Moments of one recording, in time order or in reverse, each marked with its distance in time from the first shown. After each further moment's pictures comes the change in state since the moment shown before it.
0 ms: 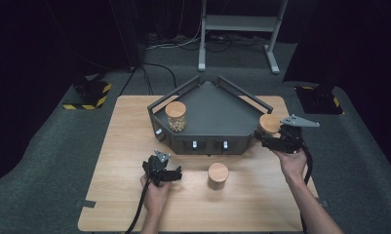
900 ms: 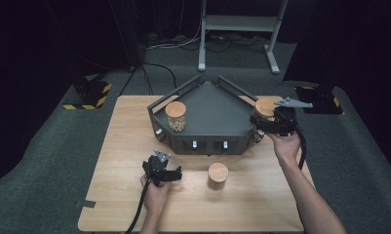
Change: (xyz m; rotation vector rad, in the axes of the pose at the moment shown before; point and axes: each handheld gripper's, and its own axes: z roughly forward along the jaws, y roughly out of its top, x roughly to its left) left arm 0.000 0.000 0.000 0.000 0.000 0.000; right arm 0.005 0.044 0.026 0.018 -0.044 0.025
